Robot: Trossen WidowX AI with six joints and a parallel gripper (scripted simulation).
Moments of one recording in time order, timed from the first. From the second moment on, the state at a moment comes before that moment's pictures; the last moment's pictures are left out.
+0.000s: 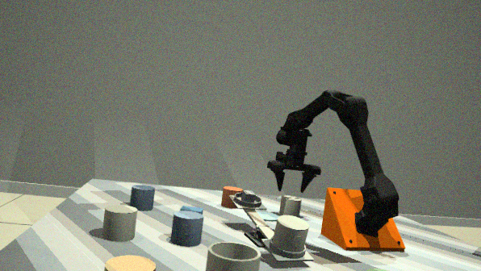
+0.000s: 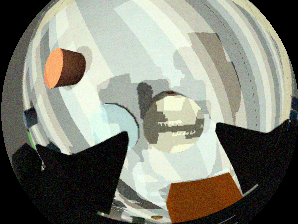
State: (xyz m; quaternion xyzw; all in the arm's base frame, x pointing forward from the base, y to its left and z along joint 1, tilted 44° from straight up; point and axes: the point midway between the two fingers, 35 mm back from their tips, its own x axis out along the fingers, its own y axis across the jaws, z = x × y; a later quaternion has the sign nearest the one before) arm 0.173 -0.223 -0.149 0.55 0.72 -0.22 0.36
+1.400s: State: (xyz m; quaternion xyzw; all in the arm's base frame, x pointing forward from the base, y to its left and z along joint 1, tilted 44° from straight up) arm 0.348 -0.079 -0.015 0.55 0.73 -0.21 0.35
